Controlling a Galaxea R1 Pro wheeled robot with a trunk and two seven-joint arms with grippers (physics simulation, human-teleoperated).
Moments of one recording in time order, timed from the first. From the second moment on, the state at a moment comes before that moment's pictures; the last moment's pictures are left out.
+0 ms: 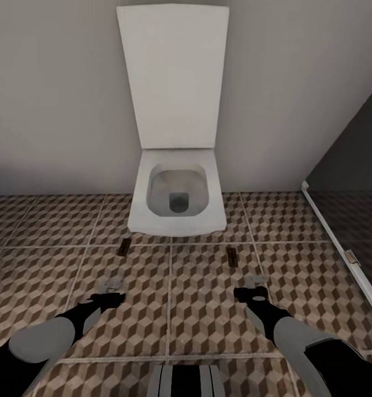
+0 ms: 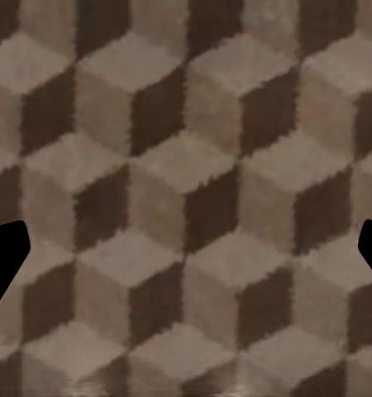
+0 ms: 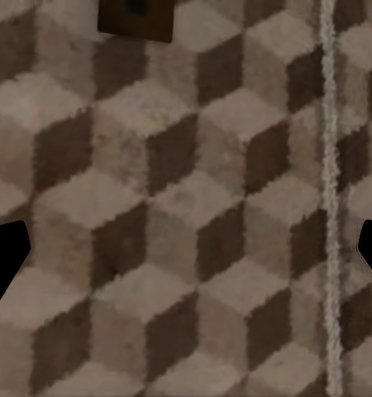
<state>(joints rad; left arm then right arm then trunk) -0.90 0.11 -2.15 0.00 2.17 -0.05 -0.07 -0.88 0.02 0.26 -0.09 -0.14 -0.05 -0.22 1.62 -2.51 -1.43</state>
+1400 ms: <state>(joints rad) -0.64 0.11 -2.15 -0.03 2.17 -0.06 -0.07 -0.65 0.03 0.26 -0.05 -0.05 -0.30 -0.22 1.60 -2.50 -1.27</state>
